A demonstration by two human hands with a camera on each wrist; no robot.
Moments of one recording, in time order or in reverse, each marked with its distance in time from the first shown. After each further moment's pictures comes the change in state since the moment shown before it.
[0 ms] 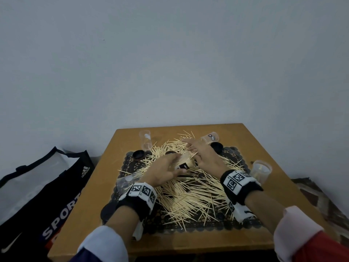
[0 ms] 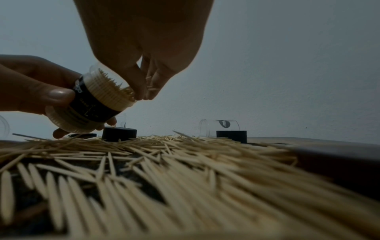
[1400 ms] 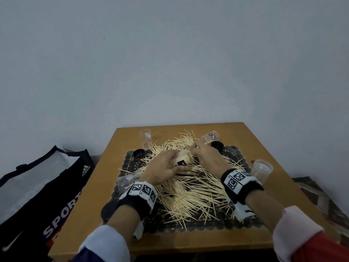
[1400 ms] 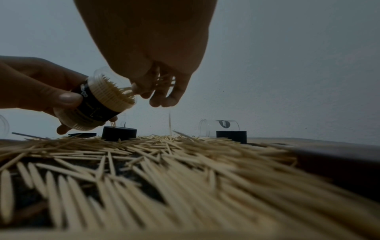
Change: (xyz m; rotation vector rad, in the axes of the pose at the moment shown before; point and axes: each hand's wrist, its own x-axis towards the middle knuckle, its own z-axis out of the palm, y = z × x) left_hand 0.000 -0.009 0.000 0.114 0.070 -0.005; right_hand 0.000 -0.004 -0.001 -0.395 -0.068 -0.020
